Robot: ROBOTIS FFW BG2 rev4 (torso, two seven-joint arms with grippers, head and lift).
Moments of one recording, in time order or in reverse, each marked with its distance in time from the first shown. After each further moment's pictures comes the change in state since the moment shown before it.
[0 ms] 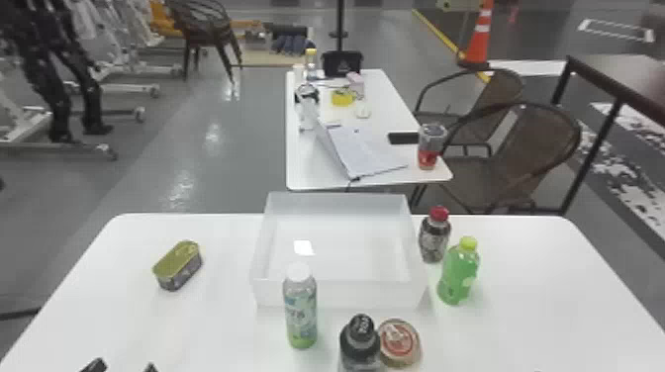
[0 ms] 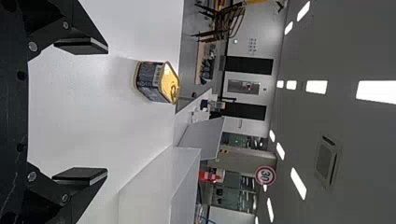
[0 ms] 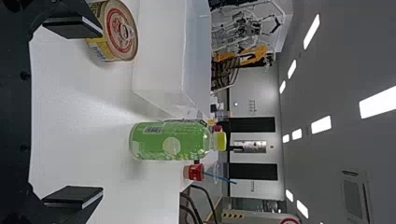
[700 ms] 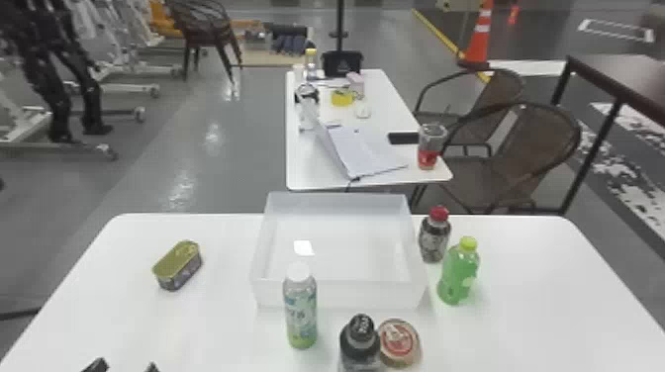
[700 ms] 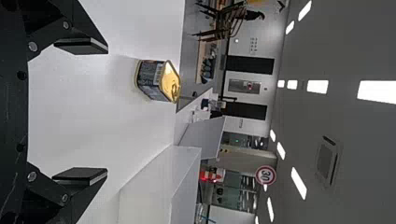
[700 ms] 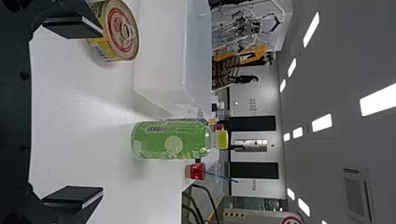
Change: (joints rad) left arm -0.002 0.000 -0.003 0.001 0.002 0.005 0.000; right arm 0.001 0.000 0.000 0.004 -0.011 0.000 0.000
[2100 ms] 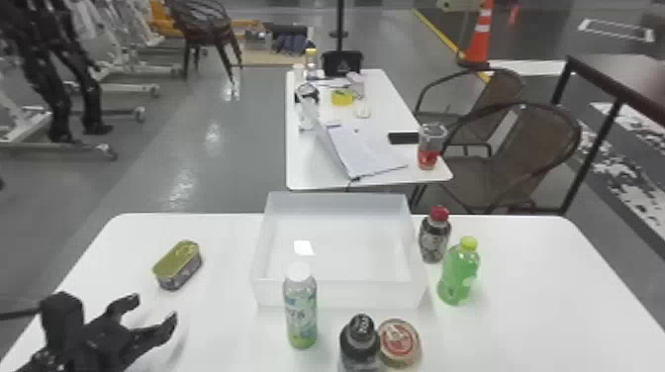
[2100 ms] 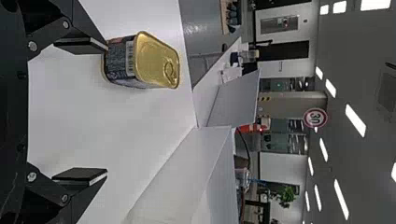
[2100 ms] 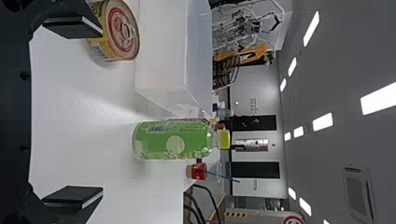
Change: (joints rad) left arm -0.422 0.096 0.091 0.296 -0.338 0.170 -0.293; right arm -0.007 0.000 0.002 0.011 -0.006 0.000 0.001
